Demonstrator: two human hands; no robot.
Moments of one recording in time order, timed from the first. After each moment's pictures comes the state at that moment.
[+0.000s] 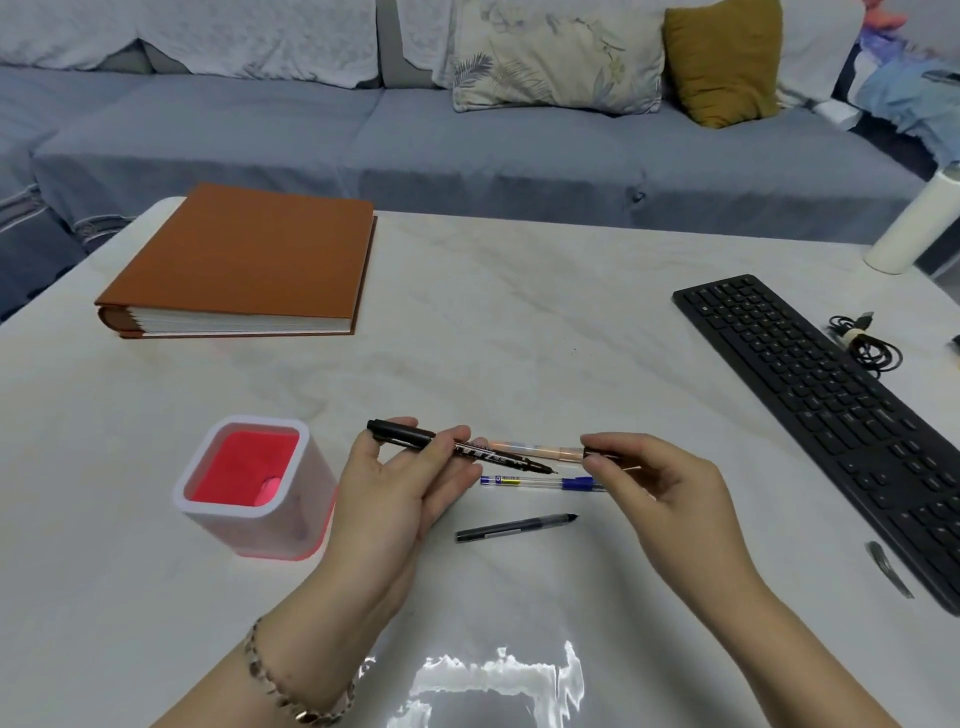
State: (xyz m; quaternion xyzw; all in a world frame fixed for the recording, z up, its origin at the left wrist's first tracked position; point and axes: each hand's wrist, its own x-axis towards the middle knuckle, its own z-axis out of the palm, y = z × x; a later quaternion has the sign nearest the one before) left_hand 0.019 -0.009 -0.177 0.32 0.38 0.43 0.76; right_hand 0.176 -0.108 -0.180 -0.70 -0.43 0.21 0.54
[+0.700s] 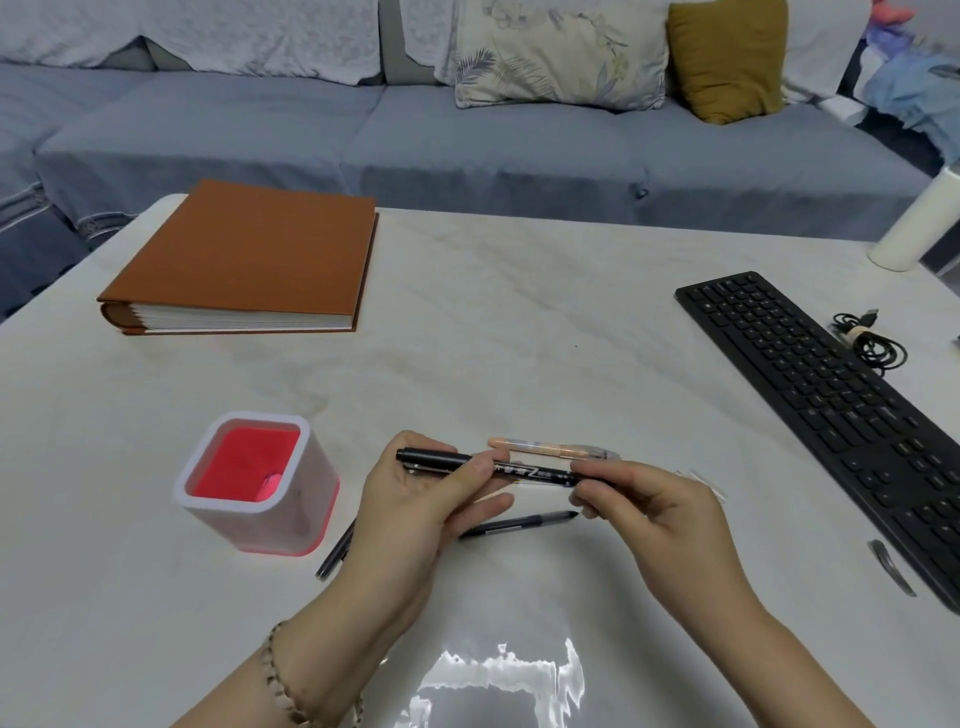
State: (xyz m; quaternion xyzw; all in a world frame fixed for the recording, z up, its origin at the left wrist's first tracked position) left_hand 0.020 -0.024 -0.176 0.39 0.36 0.38 0.76; right_hand 0.167 -0.117 -0.186 -0.67 -0.44 0.24 0.54
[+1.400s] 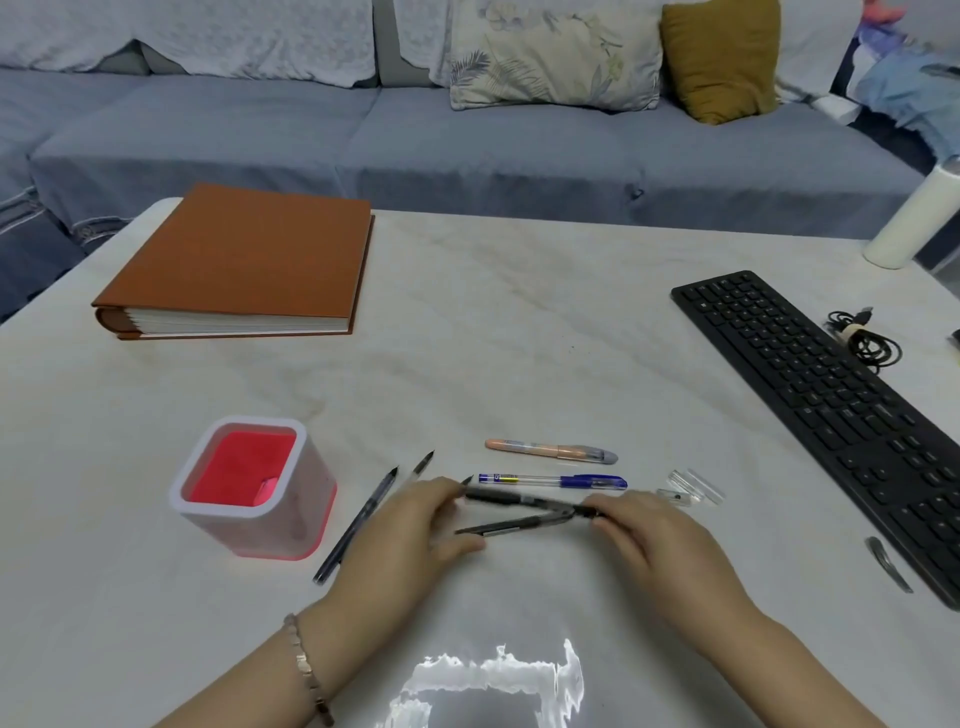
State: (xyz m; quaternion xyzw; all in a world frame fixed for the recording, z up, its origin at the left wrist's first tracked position) left_hand 0.003 -0.006 -0.230 0.83 0.41 0.13 0.36; right_hand 0.195 -0.131 -0.230 -0.77 -0.58 0.12 0.25
